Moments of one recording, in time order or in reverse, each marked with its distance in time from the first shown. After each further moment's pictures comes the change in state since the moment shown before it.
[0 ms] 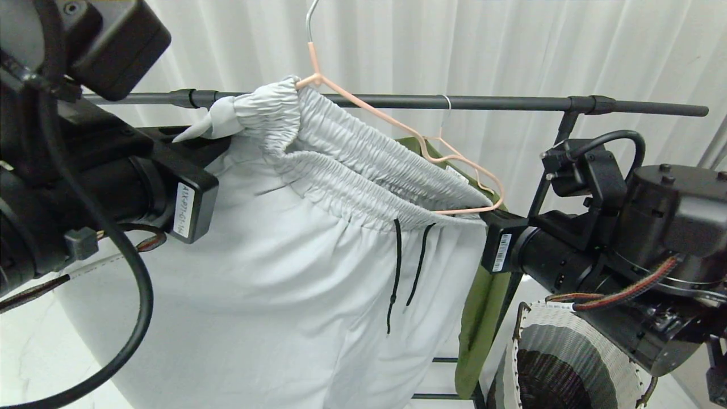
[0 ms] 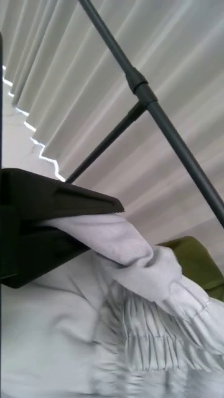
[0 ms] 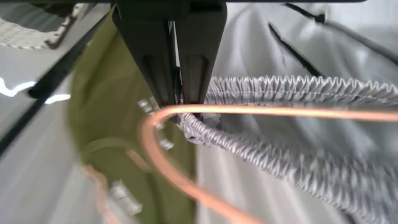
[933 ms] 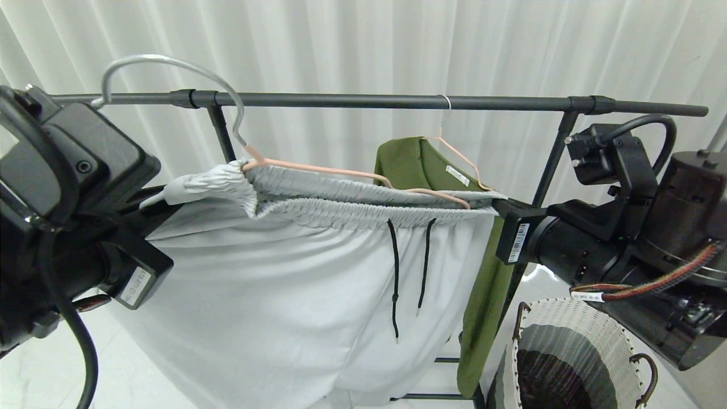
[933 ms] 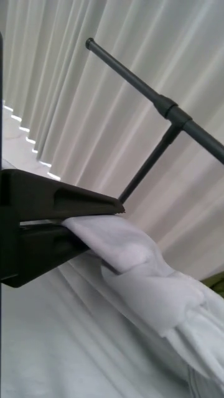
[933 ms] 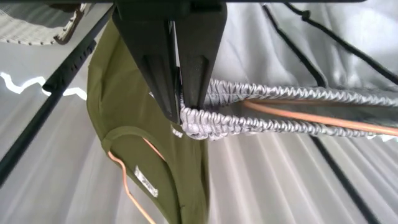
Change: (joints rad) left arm 0.097 -0.116 0.205 0.003 0.004 0.182; right arm -0.016 -0.044 0.003 0.003 0.019 -0.020
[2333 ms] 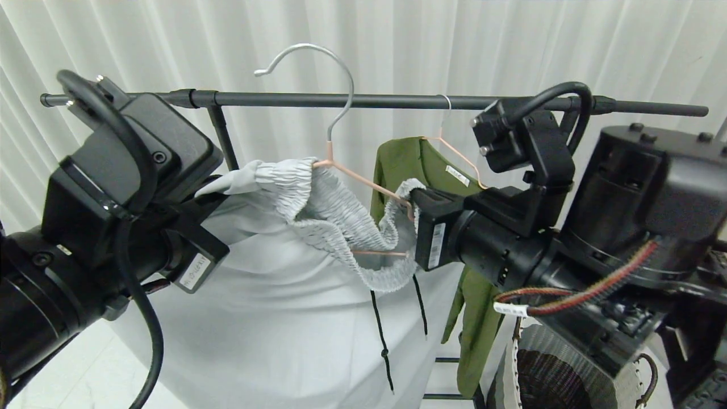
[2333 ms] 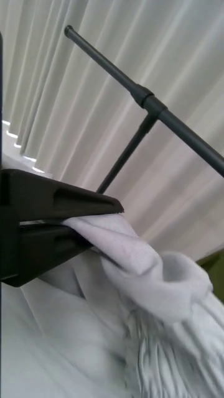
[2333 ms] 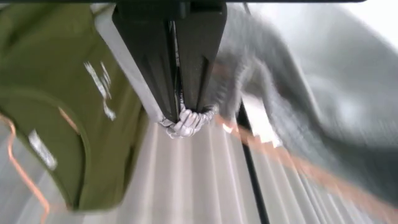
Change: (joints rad) left arm -0.078 0.108 -0.009 -0.149 -0.002 0.002; right arm 0.187 0.150 -0.221 -0.004 0.059 -0.088
